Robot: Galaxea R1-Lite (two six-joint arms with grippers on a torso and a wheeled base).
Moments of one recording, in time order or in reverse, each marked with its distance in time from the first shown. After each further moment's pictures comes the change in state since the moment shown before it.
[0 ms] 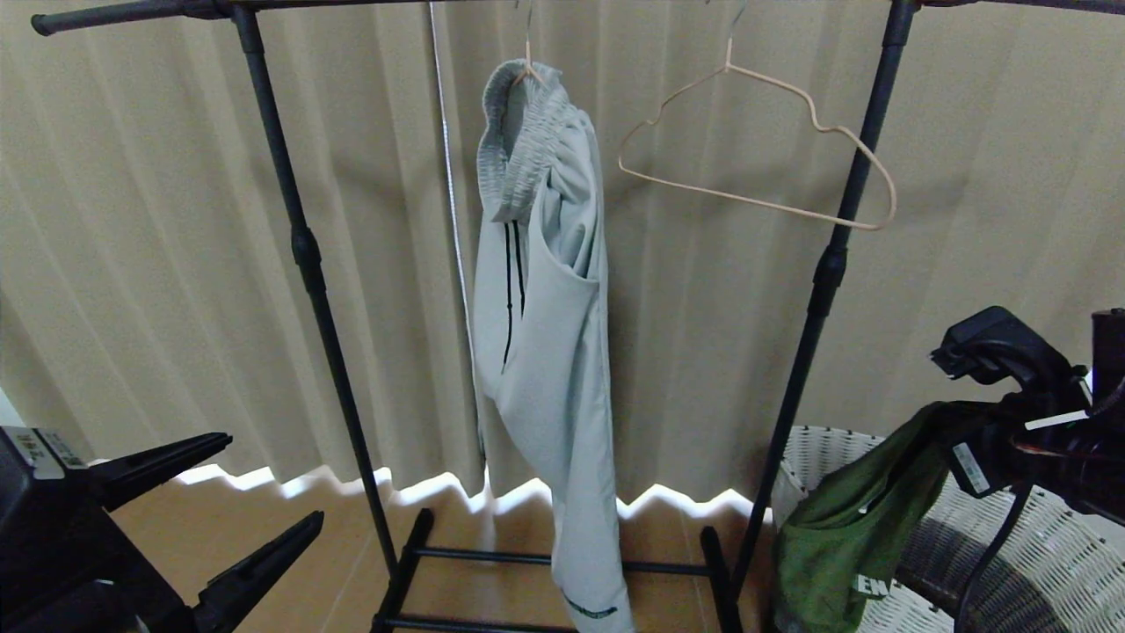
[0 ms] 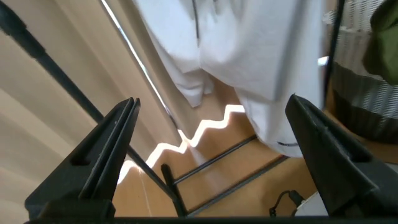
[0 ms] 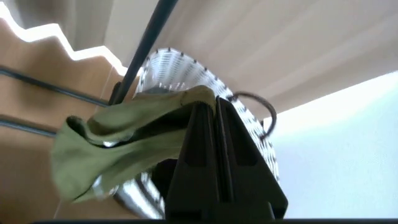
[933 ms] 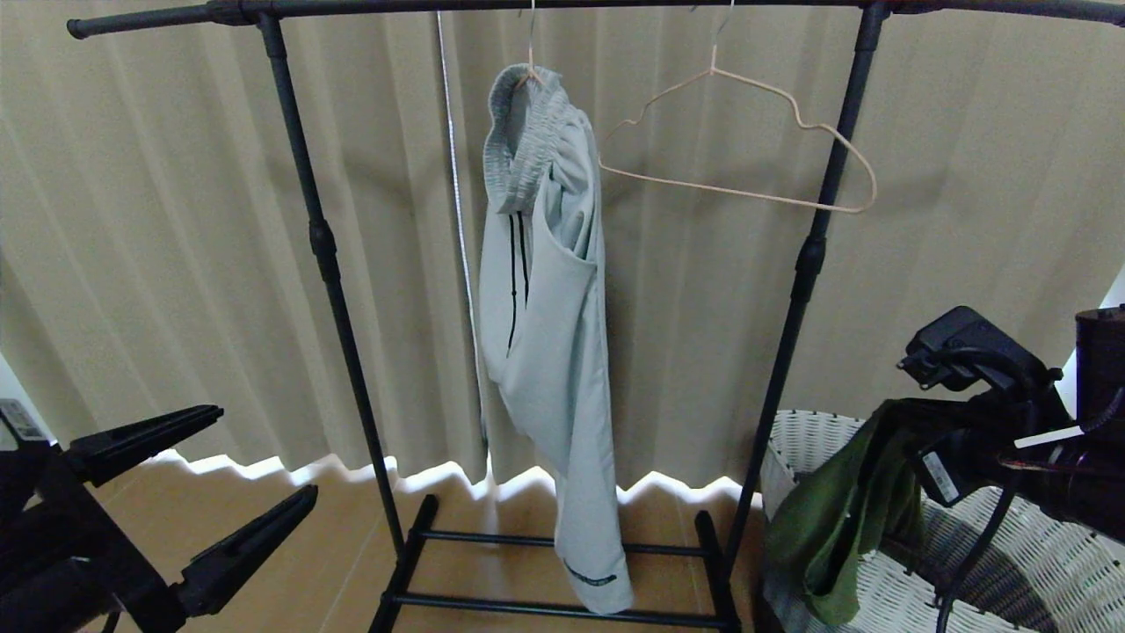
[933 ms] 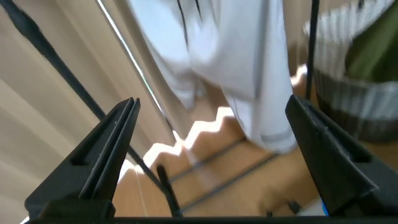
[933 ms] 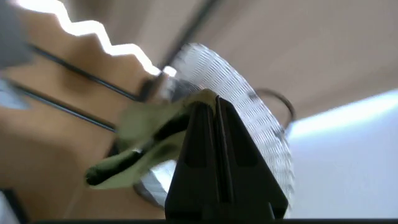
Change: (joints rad) left arm 0.004 -0.015 -0.056 0.007 -0.030 -0.014; right arm 0.134 -0.011 -0.011 -0.003 0.053 0.000
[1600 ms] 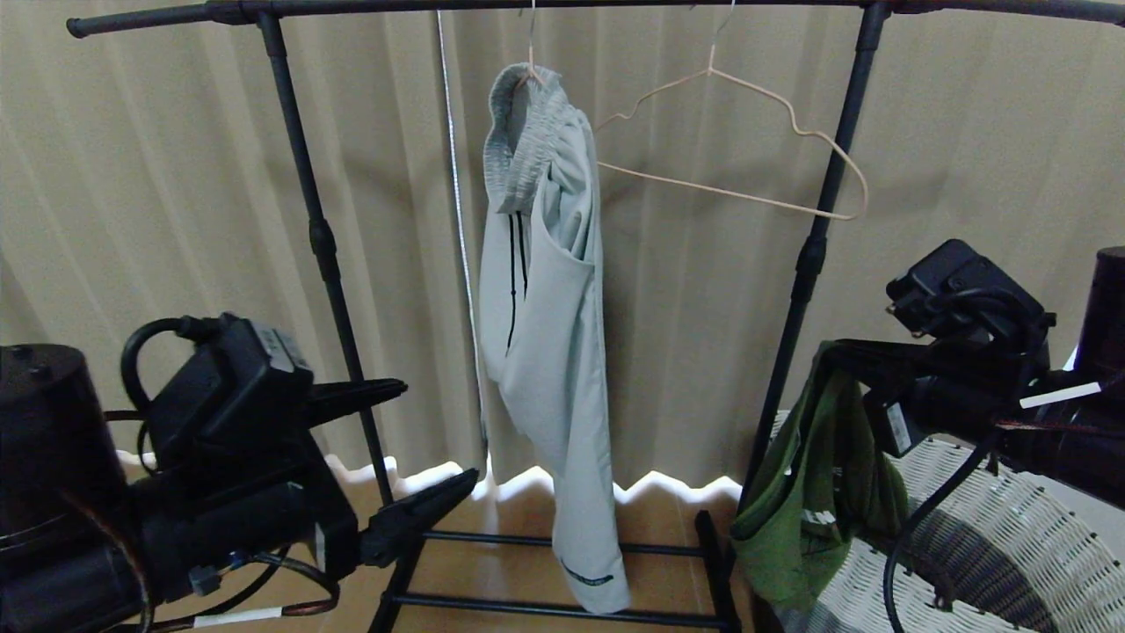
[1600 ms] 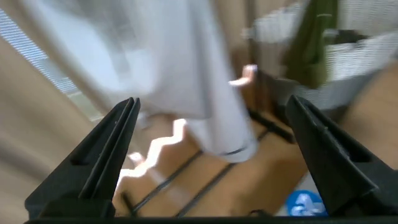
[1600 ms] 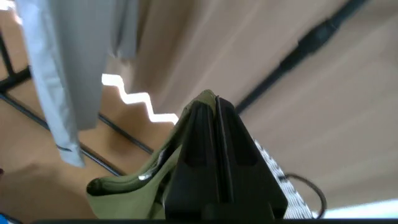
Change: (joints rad) left arm -0.289 0.320 -0.224 -0.001 -0.011 -0.035; right arm 0.106 0.017 -0.090 -0.118 0.151 0.008
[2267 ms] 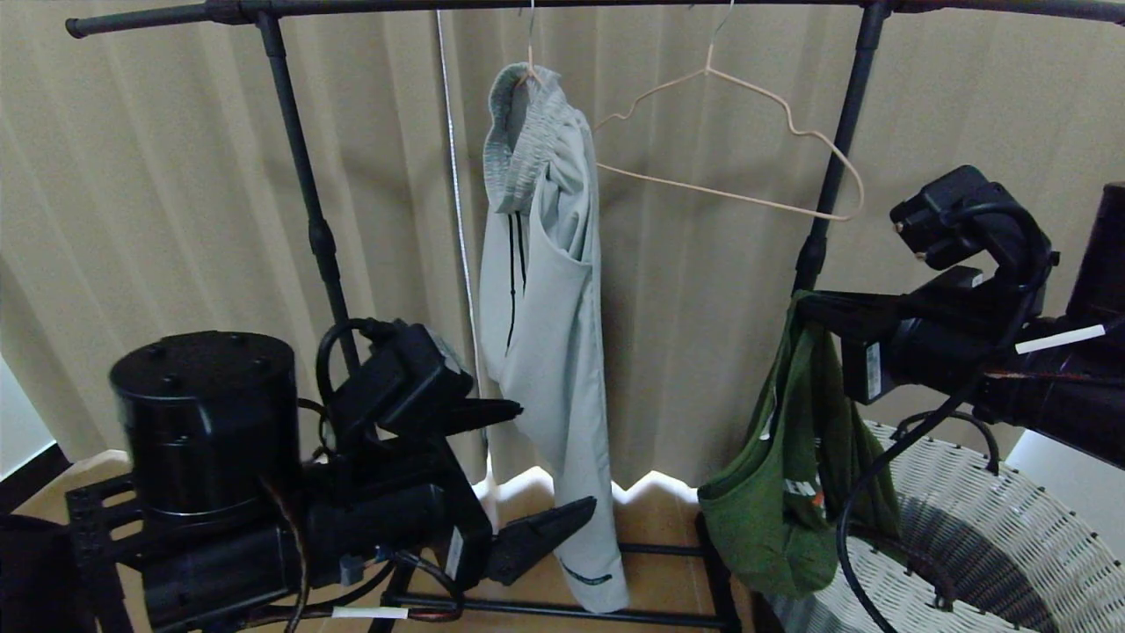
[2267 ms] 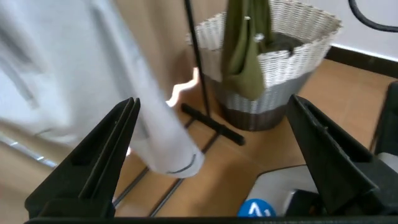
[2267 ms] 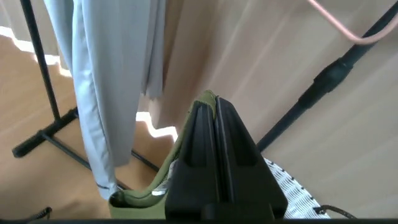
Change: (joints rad) left arm -0.187 0.194 -0.129 -0.007 0.000 -0.094; right arm 0.065 0.026 -0.122 -0.005 -0.001 0.139
